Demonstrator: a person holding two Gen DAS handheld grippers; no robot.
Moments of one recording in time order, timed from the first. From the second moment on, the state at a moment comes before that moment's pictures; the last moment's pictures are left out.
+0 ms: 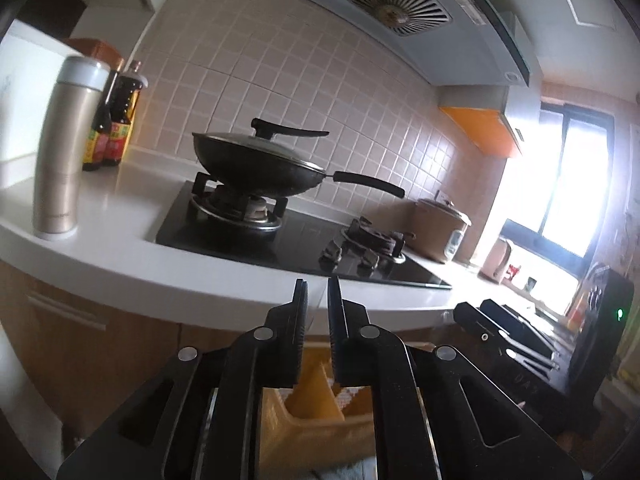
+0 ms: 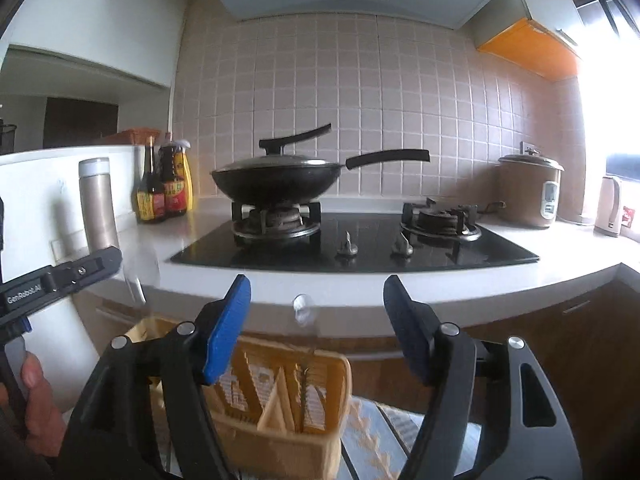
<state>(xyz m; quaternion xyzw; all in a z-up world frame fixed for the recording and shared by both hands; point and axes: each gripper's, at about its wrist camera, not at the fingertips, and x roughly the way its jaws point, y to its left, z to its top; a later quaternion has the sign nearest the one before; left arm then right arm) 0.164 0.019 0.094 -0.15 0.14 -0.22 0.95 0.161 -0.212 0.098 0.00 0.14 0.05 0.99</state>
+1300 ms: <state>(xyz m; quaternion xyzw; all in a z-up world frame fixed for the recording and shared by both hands) 0.076 0.005 -0.056 -0.05 0.55 -0.22 0.80 0.084 -0.217 -0.042 0.03 0.56 0.12 0.82</state>
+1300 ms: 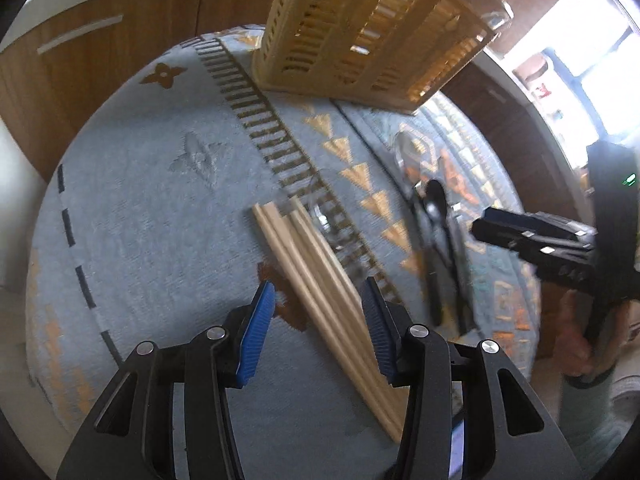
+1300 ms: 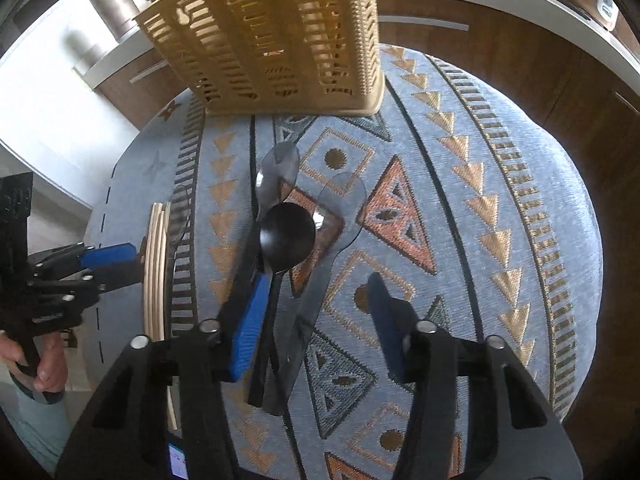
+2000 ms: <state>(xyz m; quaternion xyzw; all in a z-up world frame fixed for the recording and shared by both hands) 0.064 -0.017 -0.052 0.08 0.52 -0.21 0.82 0.090 -0.199 -0.053 0.01 0.57 0.13 0.81</state>
